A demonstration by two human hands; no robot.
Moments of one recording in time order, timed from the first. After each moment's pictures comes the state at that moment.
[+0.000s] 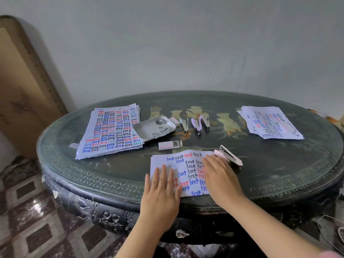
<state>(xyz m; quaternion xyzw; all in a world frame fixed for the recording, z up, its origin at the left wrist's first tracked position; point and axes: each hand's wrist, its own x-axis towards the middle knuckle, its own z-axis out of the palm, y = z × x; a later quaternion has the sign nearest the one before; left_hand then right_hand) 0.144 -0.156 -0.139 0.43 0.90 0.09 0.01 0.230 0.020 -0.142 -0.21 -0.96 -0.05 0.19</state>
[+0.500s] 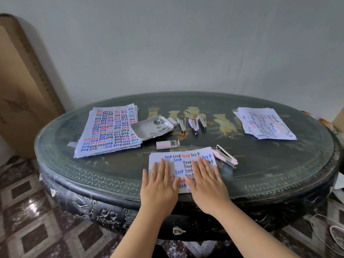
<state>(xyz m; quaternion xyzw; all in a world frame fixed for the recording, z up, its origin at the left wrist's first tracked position) 0.137 -0.138 -0.141 0.38 0.92 0.11 0.03 0.229 -0.013 -0.151 -0.28 -0.96 0.08 0.01</state>
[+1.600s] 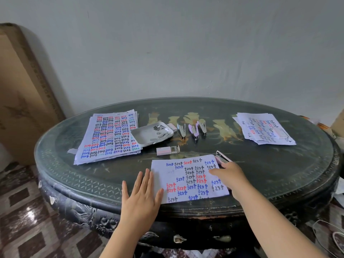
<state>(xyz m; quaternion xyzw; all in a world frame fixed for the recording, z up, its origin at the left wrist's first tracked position) 0.115 -0.183 -0.143 0.37 0.93 0.08 0.01 0.239 0.038 -0.088 -0.48 -0.68 0.54 0.12</state>
